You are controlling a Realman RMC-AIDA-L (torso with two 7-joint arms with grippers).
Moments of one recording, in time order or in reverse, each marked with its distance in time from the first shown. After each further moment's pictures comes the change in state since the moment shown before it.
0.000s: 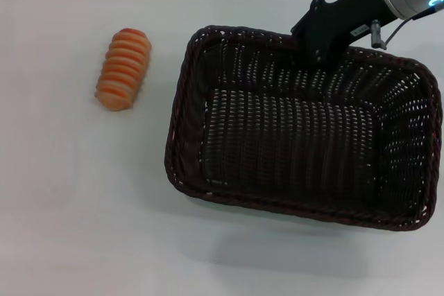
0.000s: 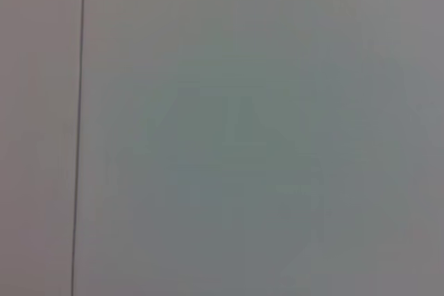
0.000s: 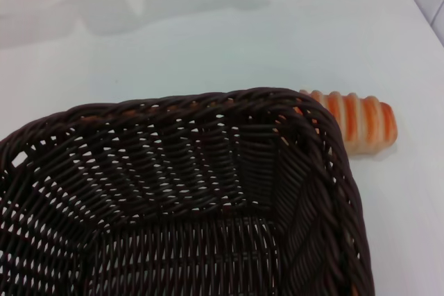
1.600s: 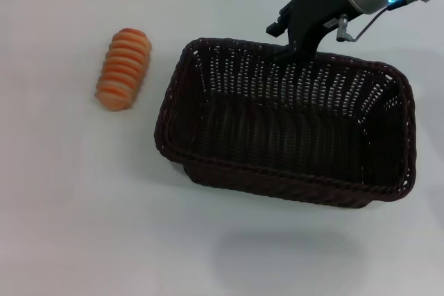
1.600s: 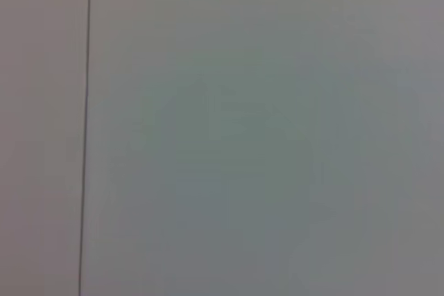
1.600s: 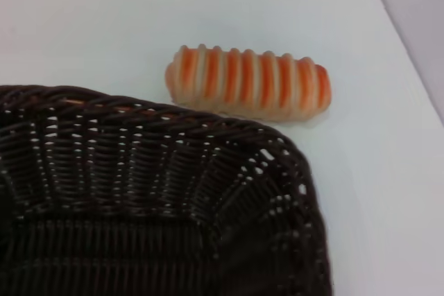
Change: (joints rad) left arm -0.018 0.005 -0.029 0.022 0.001 0.001 0.013; right arm -0.002 0.051 -0.218 0.100 -0.045 -0.220 0.204
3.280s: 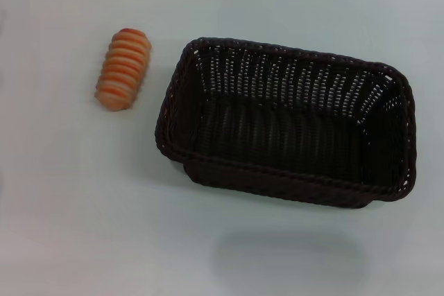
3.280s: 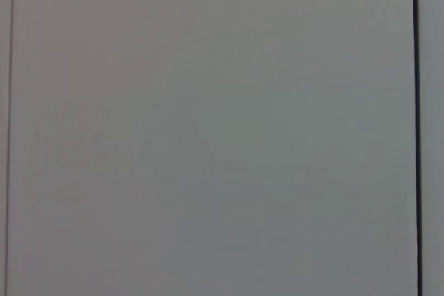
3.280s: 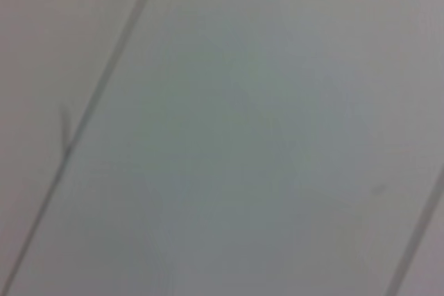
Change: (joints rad) left arm 0.029 -0.007 0.070 -0.179 0.000 -0.149 0.009; right arm -1.219 0.110 0.303 1.307 0.673 -0.351 0.032
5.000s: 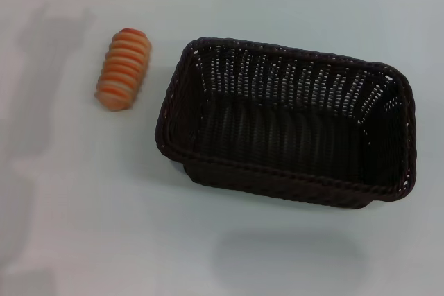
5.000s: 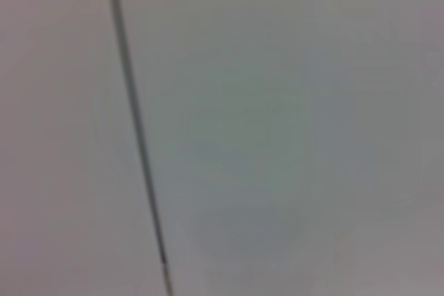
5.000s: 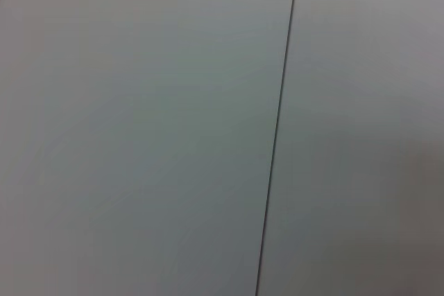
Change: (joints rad) left arm -0.223 0.006 -0.132 -0.680 0.001 -1.358 0.156; right arm 0.035 -0.003 0.702 -0.869 0.475 0.247 -0.648
